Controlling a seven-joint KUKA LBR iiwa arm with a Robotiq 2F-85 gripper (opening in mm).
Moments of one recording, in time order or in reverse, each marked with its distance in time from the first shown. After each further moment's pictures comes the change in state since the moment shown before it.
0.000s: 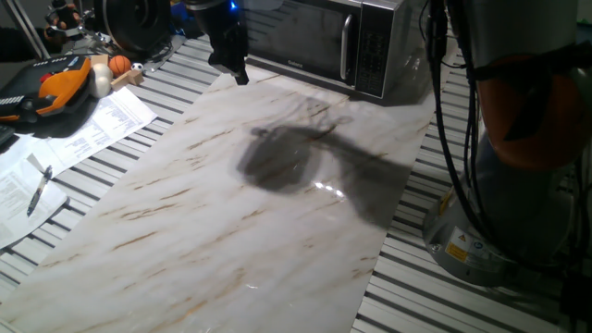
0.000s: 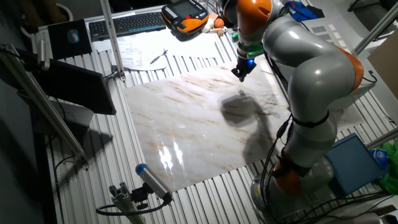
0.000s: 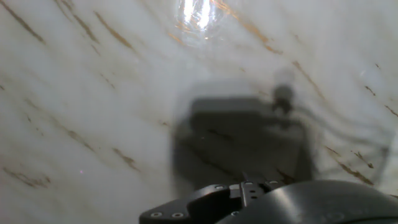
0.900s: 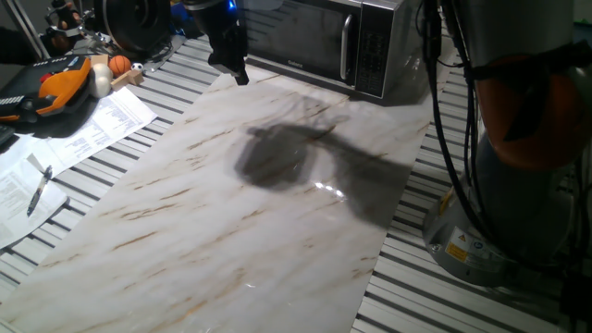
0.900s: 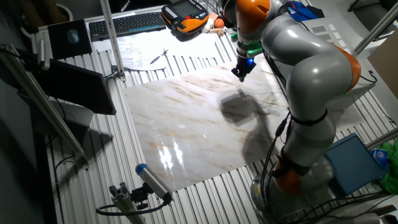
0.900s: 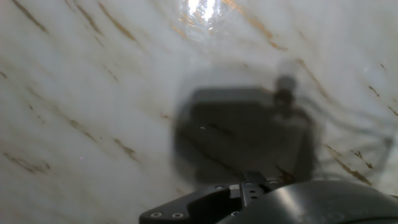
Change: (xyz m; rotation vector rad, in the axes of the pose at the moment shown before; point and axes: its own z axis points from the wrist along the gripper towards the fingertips) arm 0.000 0.000 0.000 0.022 0.055 -0.067
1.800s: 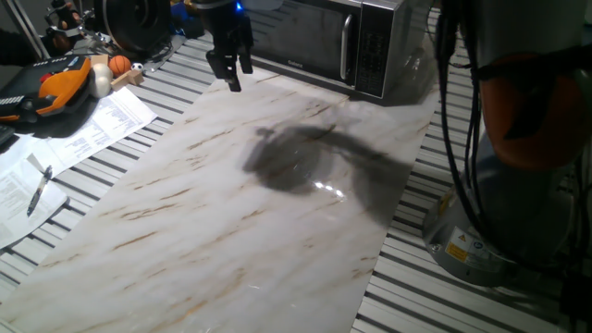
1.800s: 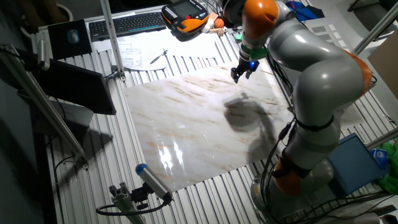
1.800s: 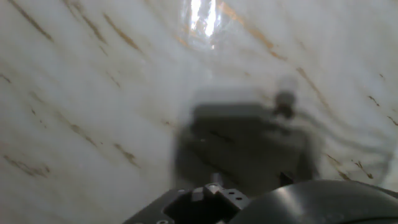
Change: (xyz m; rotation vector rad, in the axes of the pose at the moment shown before) arm 0.000 0.000 0.000 0.000 -0.030 -0.033
